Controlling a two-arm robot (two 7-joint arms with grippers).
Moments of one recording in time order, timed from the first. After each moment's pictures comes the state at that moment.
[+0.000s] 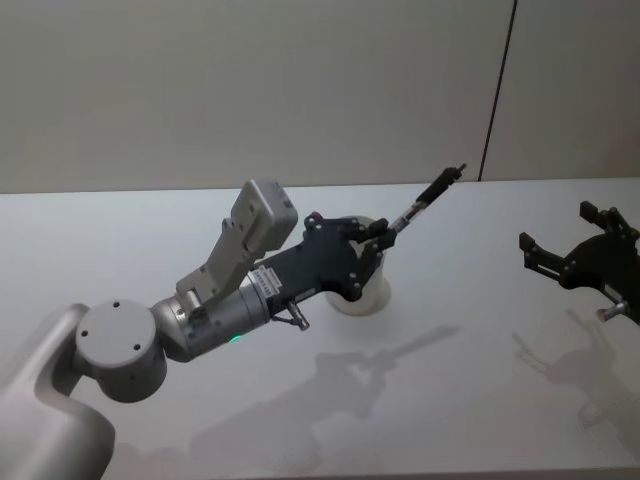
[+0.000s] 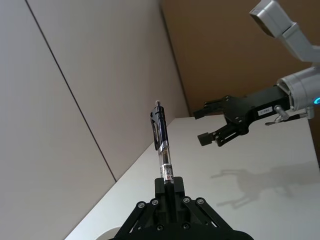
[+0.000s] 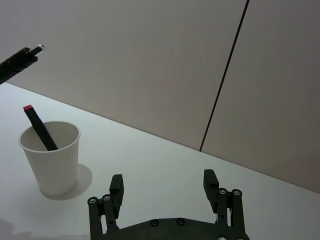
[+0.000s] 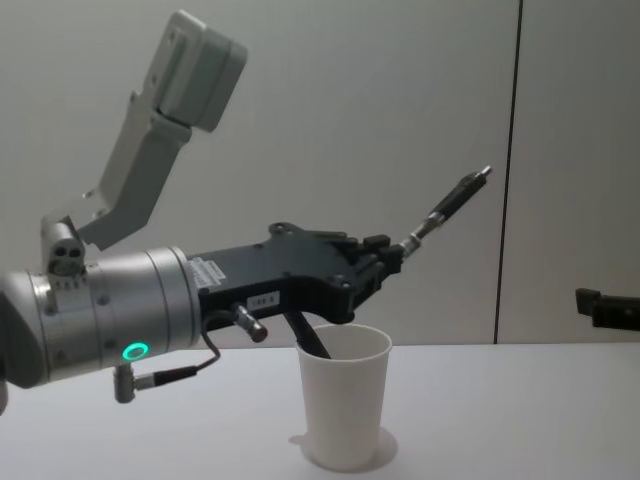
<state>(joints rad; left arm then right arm) -0.41 0.29 0.38 -1.33 -0.20 -0.18 -0.69 0.17 0.23 -0.01 -1.51 0.02 0.09 0.46</state>
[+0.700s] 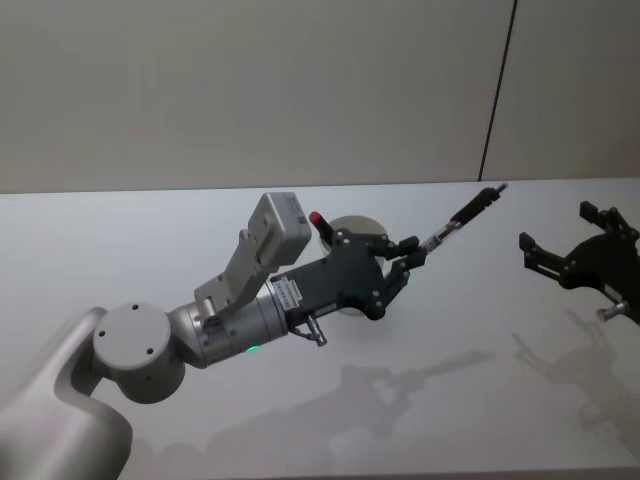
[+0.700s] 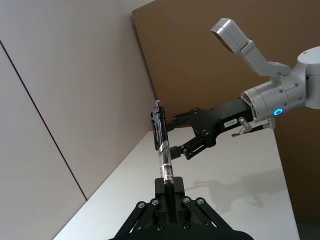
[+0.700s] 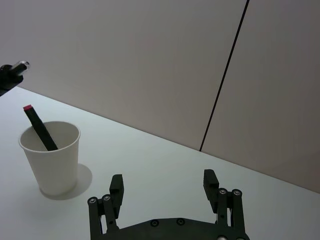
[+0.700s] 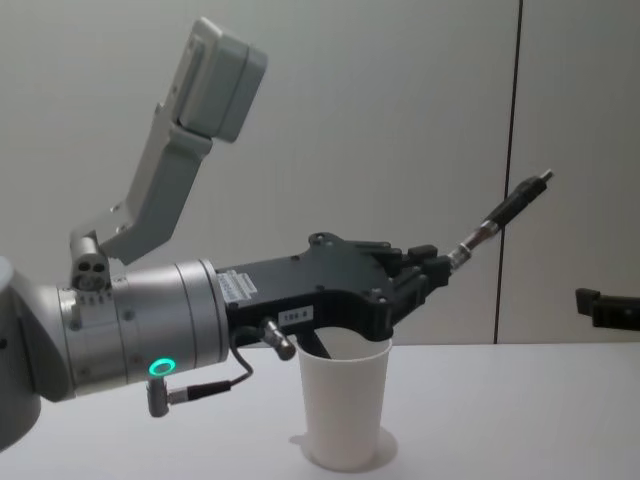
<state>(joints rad) -0.43 0.27 0.41 -1.29 -0.24 -0.22 -0.79 0.17 0.23 -0.01 -1.51 0.02 0.09 0.46</state>
